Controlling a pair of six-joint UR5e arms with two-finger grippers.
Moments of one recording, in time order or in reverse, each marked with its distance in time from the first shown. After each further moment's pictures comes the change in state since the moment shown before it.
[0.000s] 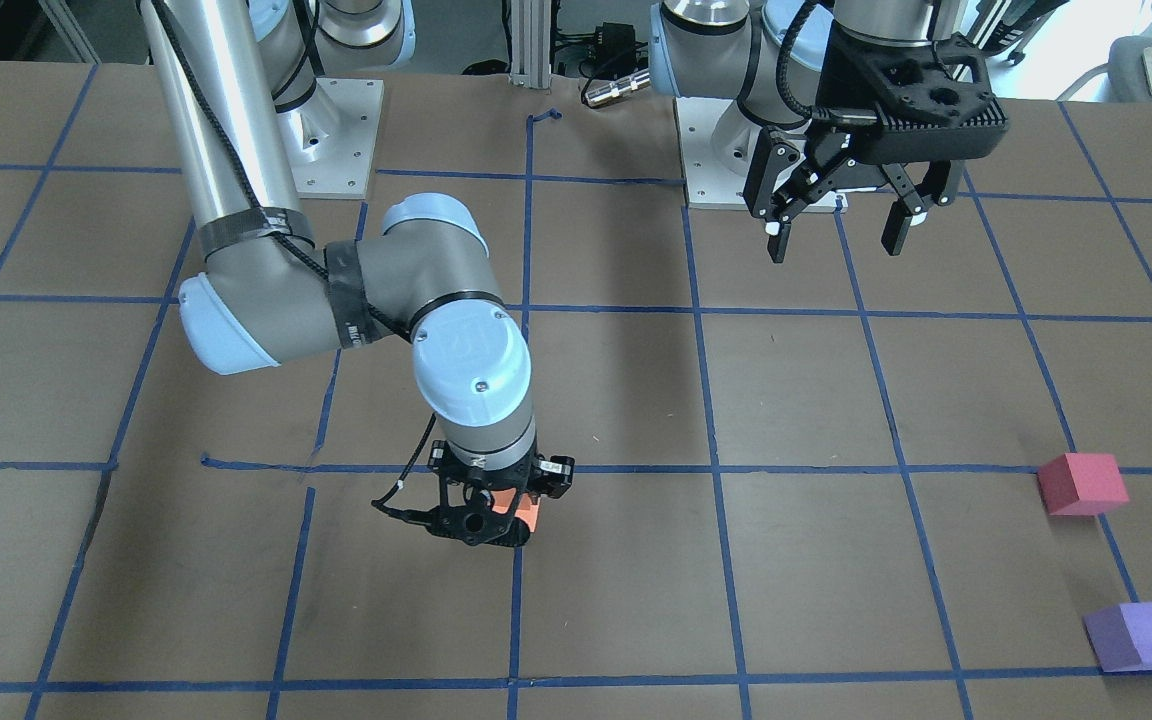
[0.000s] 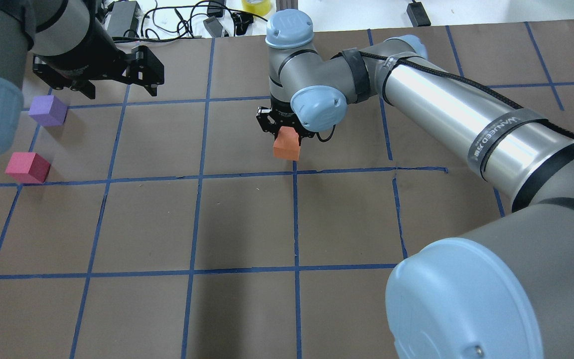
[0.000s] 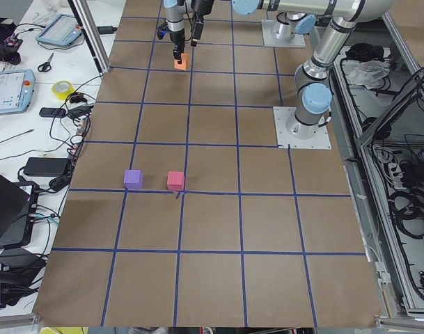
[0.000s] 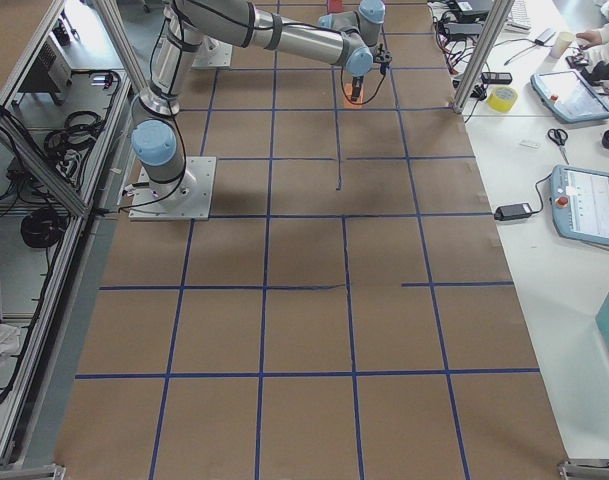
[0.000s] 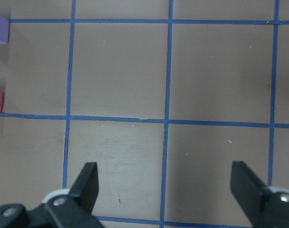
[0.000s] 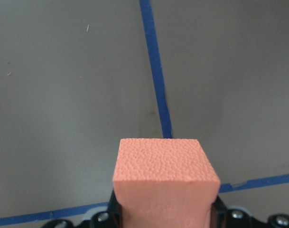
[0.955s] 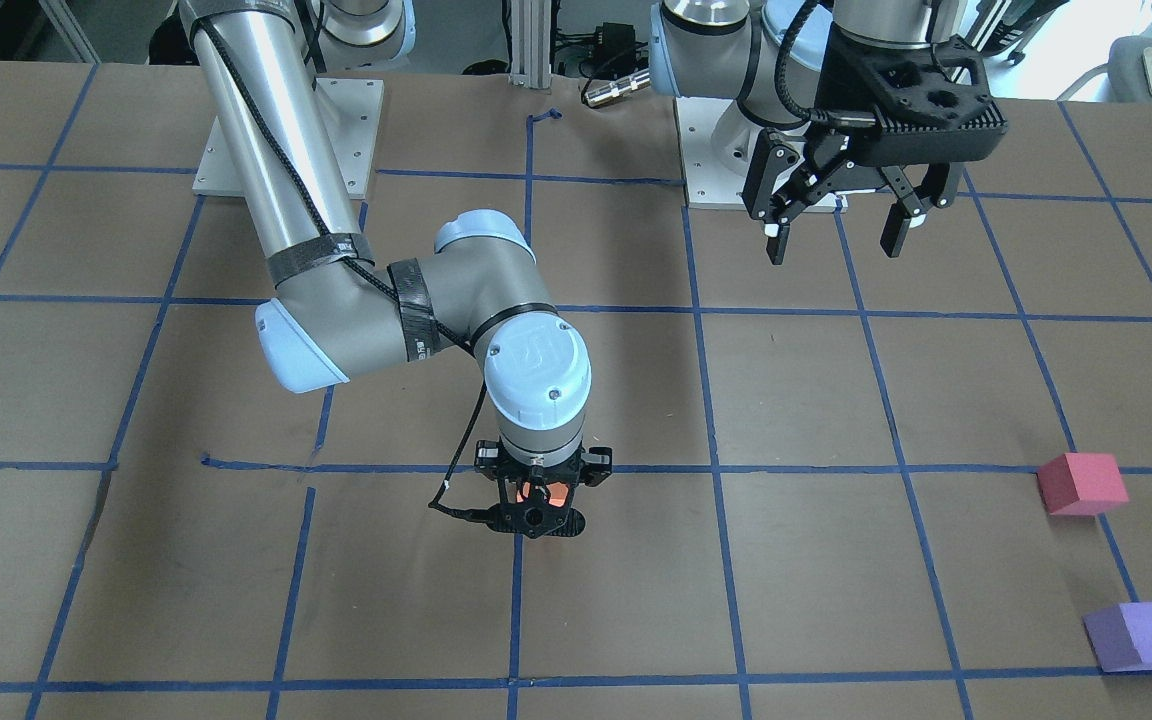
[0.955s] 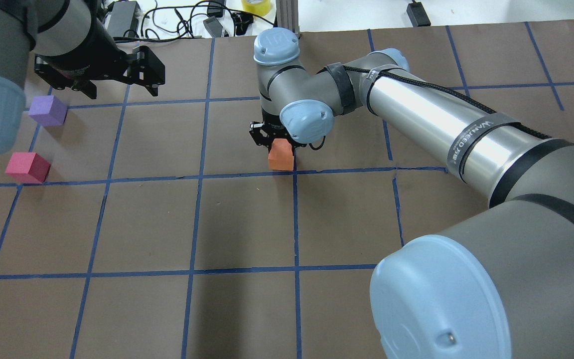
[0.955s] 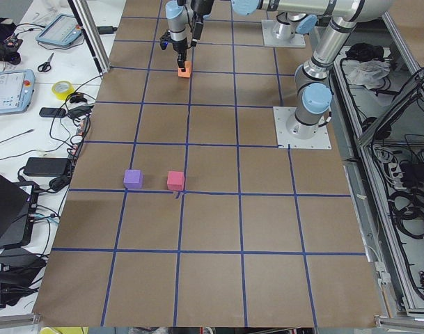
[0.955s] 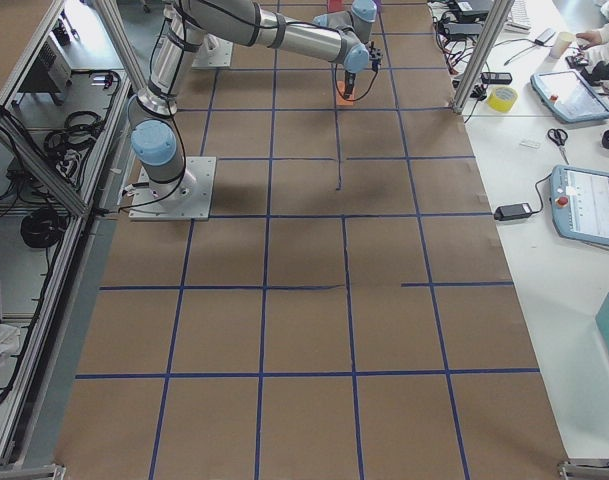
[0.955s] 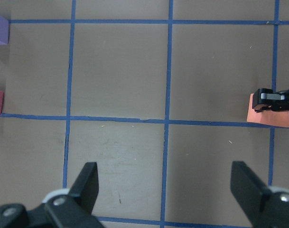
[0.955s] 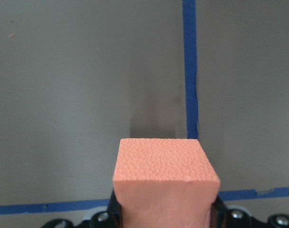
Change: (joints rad) left arm 0.002 -0.005 0.000 0.007 -0.002 0.001; right arm 0.023 0.037 0.006 -0.019 -0.006 -0.092
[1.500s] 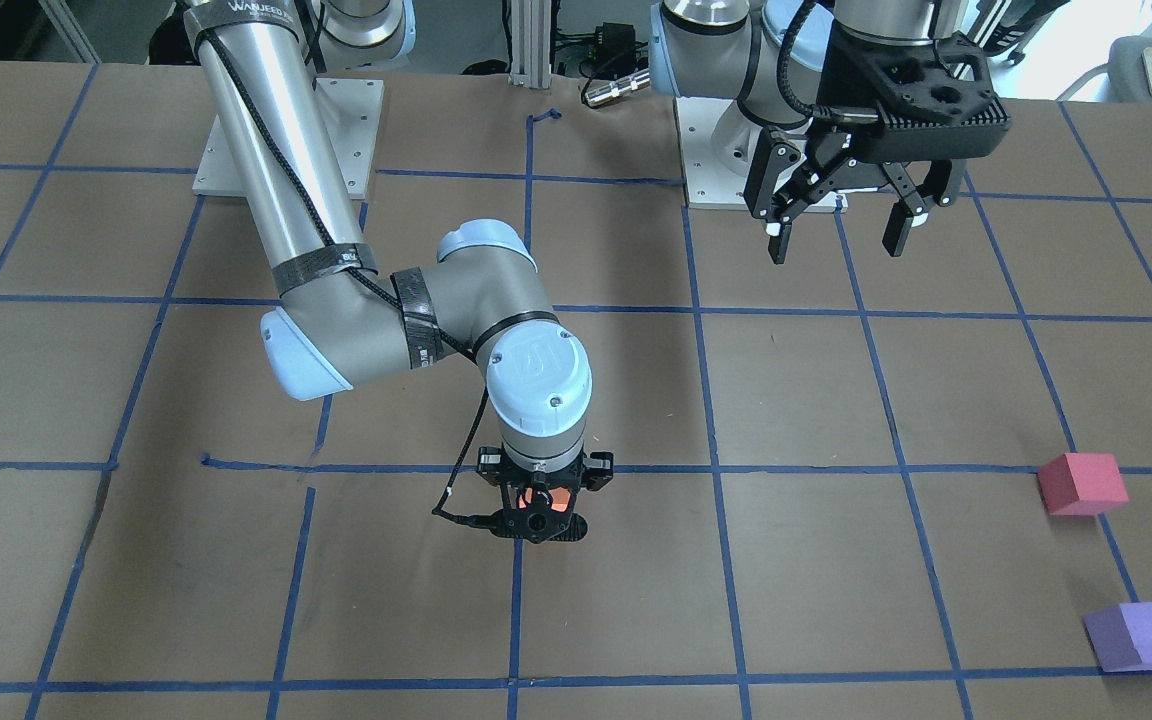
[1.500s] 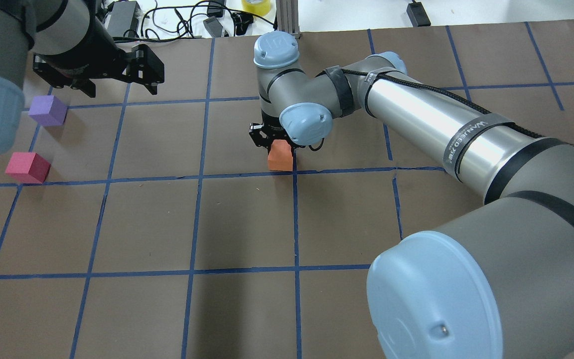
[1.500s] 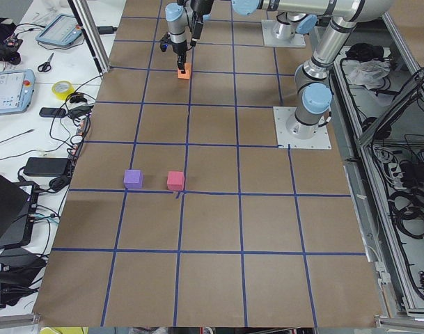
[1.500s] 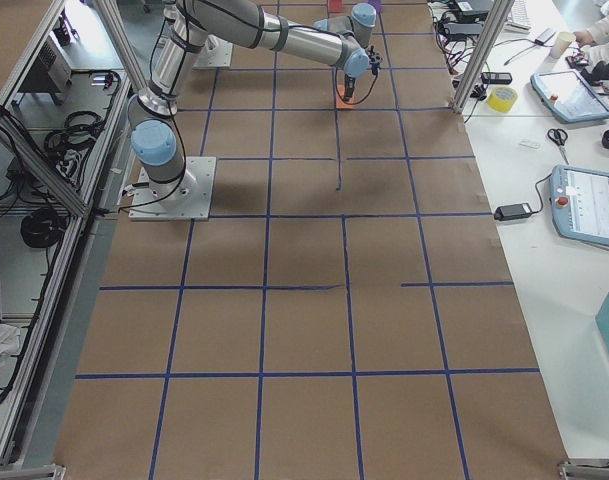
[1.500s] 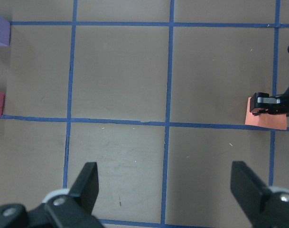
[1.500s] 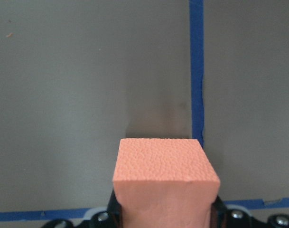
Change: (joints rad) left arm -0.002 0.003 0.000 0.003 0.002 0.000; right arm 0.000 0.010 0.001 -0.023 0.002 -0.012
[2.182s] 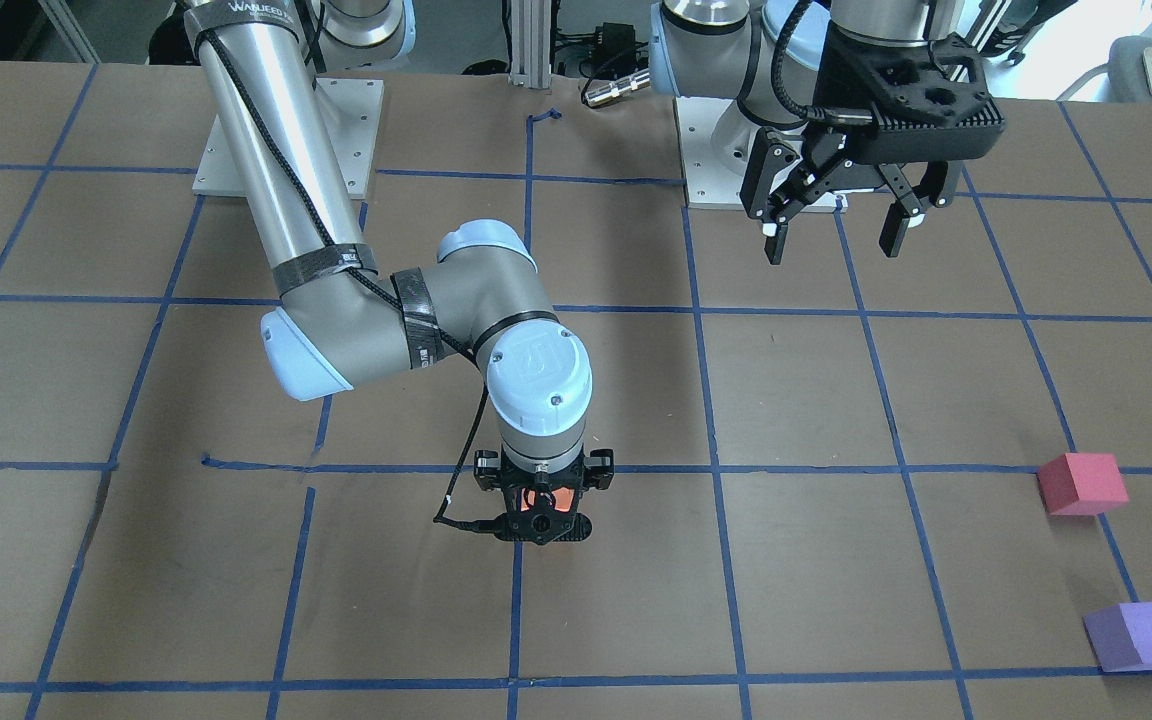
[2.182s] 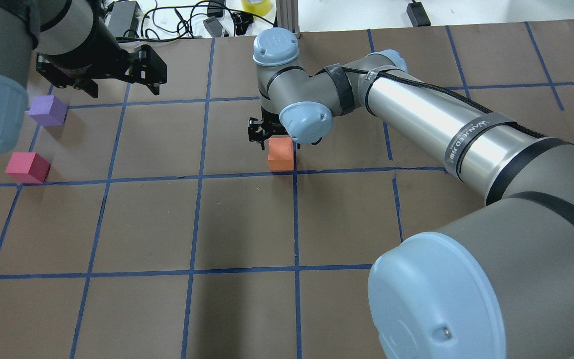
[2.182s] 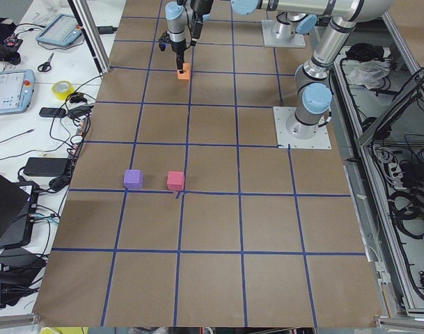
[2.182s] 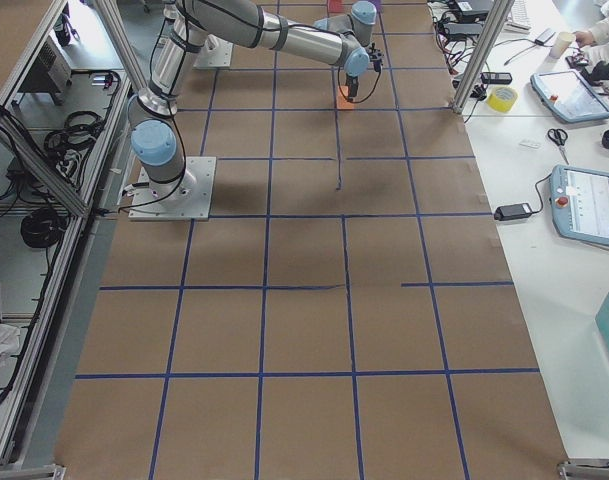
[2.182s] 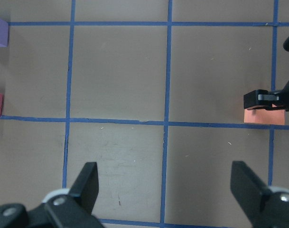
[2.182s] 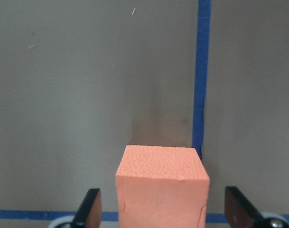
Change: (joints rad) left arm -0.005 -0.005 0.002 -0.001 0.000 0.000; right arm -0.003 -0.013 -0.009 -0.024 -0.011 -0.065
